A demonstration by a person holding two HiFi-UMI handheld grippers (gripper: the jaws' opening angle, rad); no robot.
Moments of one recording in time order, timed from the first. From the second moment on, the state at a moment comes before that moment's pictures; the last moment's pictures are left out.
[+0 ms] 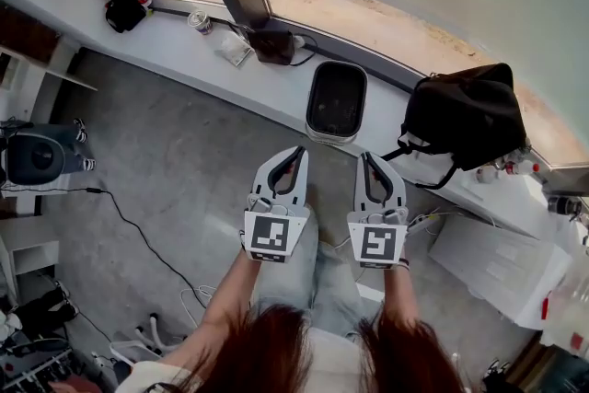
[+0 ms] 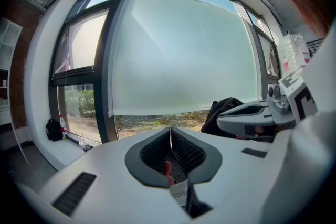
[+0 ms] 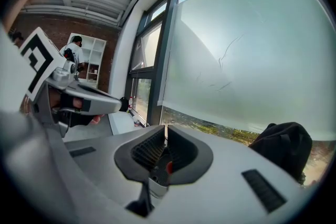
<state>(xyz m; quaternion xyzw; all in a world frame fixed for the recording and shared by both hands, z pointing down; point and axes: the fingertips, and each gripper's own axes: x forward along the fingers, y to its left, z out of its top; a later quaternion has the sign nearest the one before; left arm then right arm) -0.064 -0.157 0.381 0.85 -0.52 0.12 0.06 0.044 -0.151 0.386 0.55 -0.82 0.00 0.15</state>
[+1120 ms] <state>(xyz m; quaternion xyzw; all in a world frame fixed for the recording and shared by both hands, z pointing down) -0.087 -0.218 0.603 0.84 -0.51 0.17 0.09 0.039 -0.192 0.618 0.53 -0.81 0.06 0.24</state>
